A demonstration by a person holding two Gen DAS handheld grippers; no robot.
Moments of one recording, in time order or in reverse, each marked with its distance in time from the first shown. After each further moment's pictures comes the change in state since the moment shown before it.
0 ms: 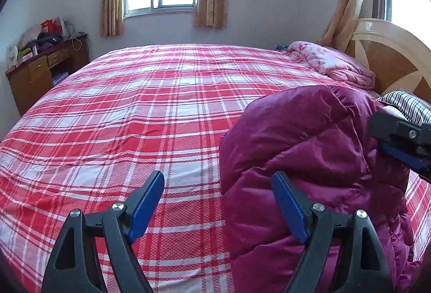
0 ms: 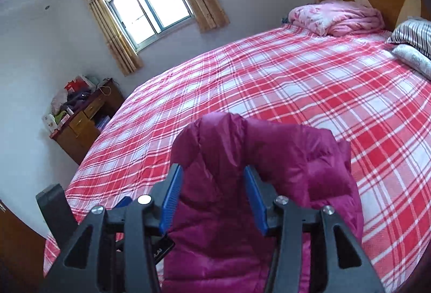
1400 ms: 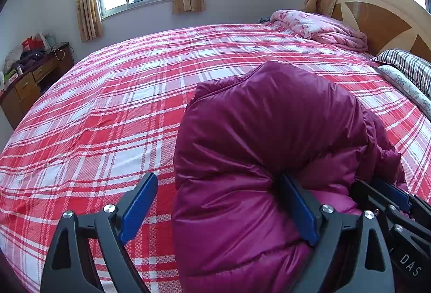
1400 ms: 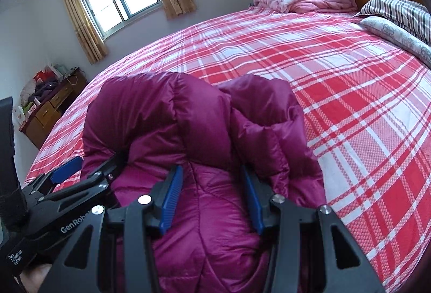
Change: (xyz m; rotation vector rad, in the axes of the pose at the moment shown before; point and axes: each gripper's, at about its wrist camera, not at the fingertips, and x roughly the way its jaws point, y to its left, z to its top) left arm 0.043 -0.077 -0.025 0.139 0.083 0.022; right arm 0.016 -0.089 -0.058 0.022 0.050 -0.141
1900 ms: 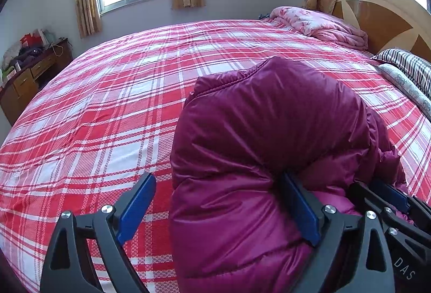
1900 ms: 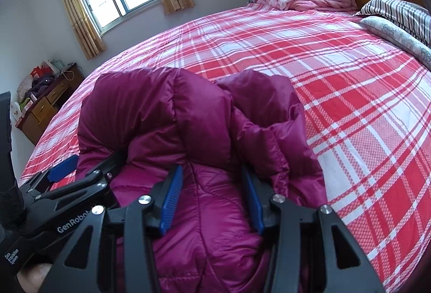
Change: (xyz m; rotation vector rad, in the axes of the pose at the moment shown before) left arm 0.006 0.001 -0.001 -0.008 0.025 -0.010; right arm 0.006 0.003 0.000 -0.016 0.025 -0.027
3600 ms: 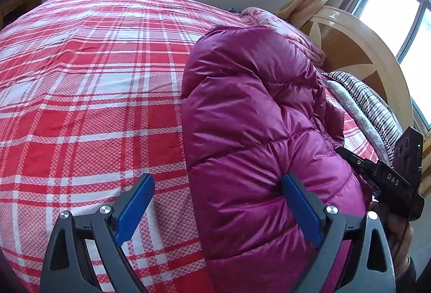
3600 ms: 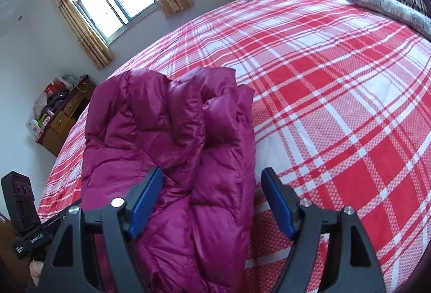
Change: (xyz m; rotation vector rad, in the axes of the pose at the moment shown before) left arm -0.035 0.065 -0.056 -0.200 0.091 -0.415; right arm -0.041 -0.102 -0.010 0.132 0.042 0.181
